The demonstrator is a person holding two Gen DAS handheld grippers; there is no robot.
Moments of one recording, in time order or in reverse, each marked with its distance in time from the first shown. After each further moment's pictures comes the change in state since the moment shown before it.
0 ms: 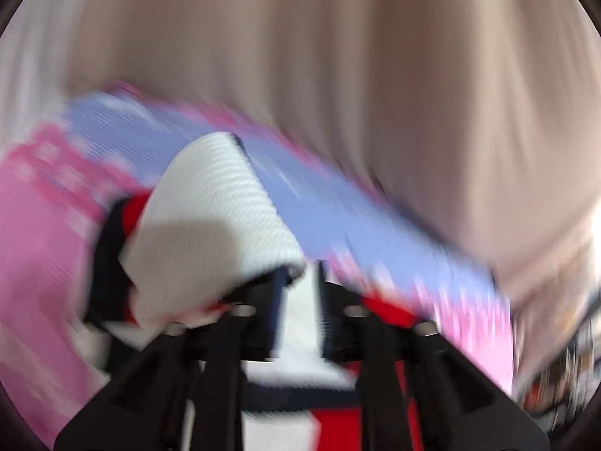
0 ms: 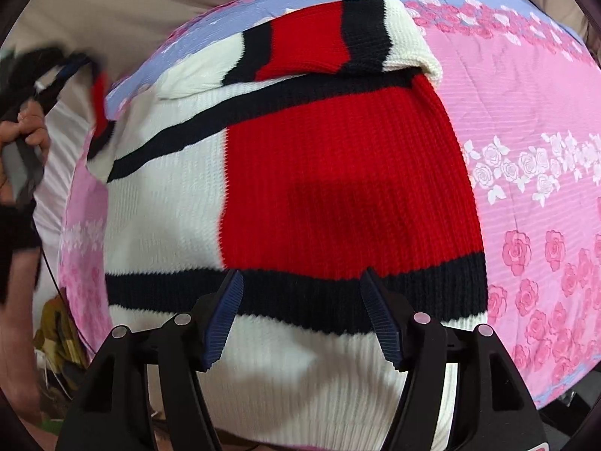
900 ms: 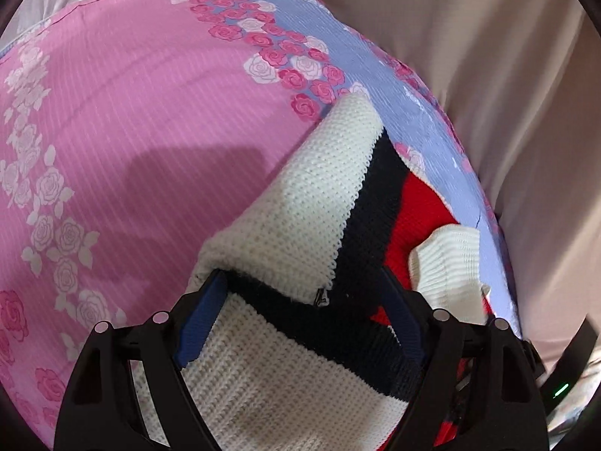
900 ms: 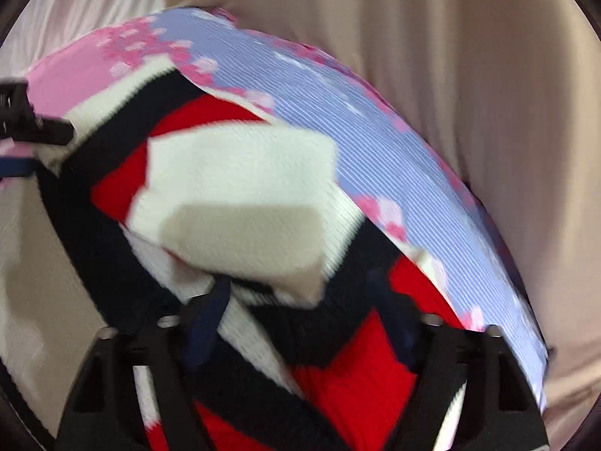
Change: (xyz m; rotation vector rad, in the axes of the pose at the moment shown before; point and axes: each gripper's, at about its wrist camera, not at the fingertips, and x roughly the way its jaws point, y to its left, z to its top) left arm 0.003 0.160 -0.067 -0.524 0.048 0.255; right arm 0.103 0.154 0.178 -0.962 -0.258 -0.245
